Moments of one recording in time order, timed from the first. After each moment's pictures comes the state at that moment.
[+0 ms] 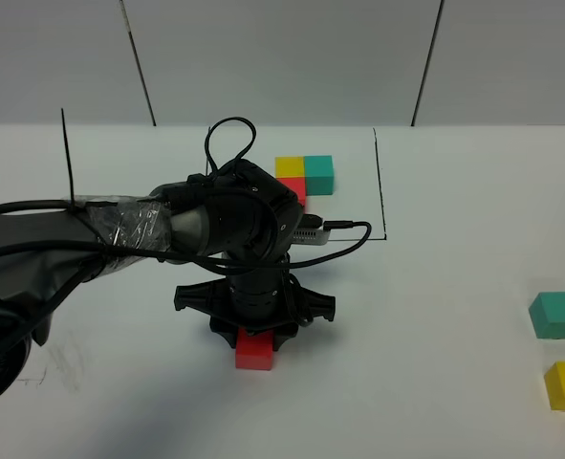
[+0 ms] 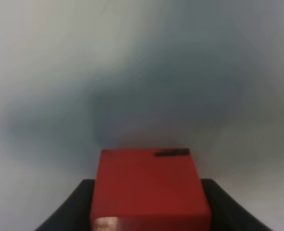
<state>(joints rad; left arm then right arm) -0.71 2.17 -1.51 0.08 0.92 -0.71 0.18 -0.01 -0.50 -0.06 1.07 -0.04</state>
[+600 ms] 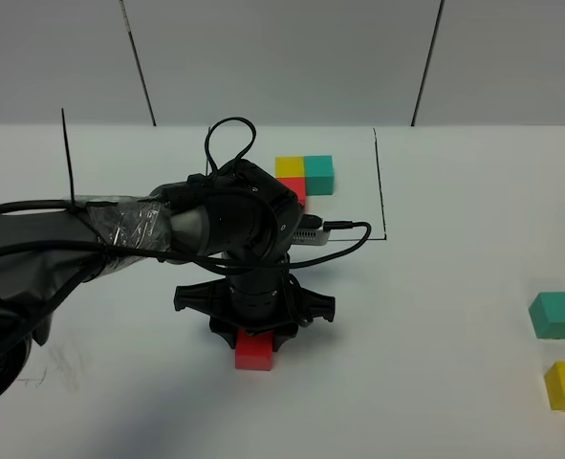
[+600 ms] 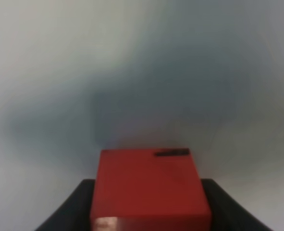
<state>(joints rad) -0.71 2.17 -1.51 0.08 0.93 -0.71 0.18 -0.01 -0.50 -0.06 1.07 -0.04</state>
